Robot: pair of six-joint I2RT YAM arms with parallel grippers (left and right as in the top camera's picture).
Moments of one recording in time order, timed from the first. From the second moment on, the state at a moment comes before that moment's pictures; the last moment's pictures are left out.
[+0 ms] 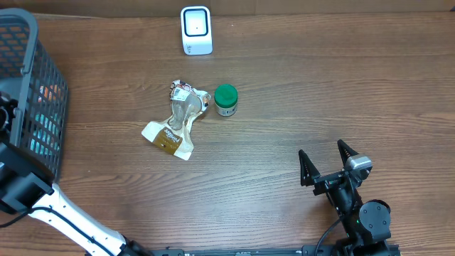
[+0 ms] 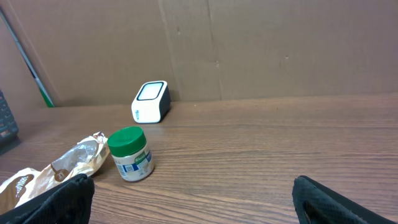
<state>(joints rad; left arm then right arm) 0.80 2.41 2.27 -1.46 0.28 0.02 0.23 0.01 0.02 -0.03 -0.07 0.17</state>
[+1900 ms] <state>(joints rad) -0.03 1.91 1.49 -0.98 0.05 -0.34 0.23 0.01 0.02 -0.03 -0.07 0.17</state>
